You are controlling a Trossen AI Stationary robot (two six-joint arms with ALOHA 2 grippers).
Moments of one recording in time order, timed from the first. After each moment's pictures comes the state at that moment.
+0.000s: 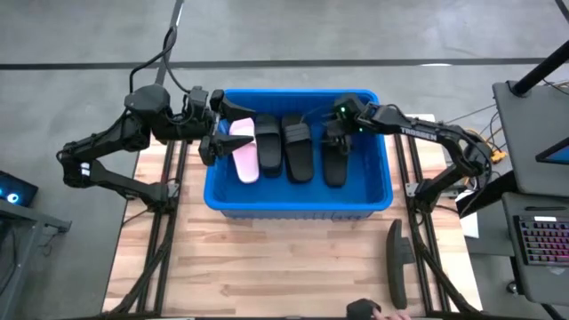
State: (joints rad) left arm 0.14 1.12 1.53 -0.30 0.12 -0.28; right arm -0.60 1.52 1.11 -0.49 0.05 -0.93
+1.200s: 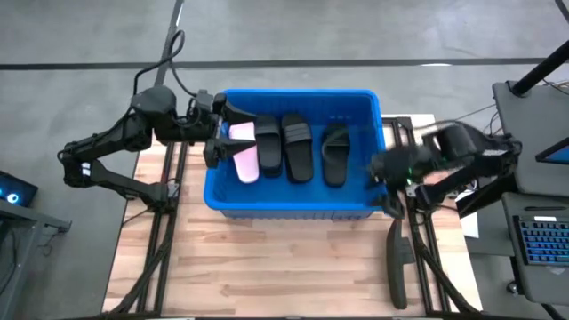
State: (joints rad) left arm 0.14 1.12 1.53 -0.35 0.12 -0.28; right arm 0.19 1.28 1.73 -1.37 -0.05 0.40
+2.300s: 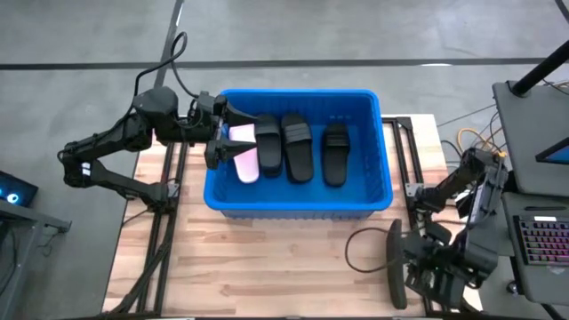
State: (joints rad) left arm 0.14 1.13 1.52 -0.38 0.13 -0.27; right arm 1.13 1.46 1.44 -1.53 0.15 1.69
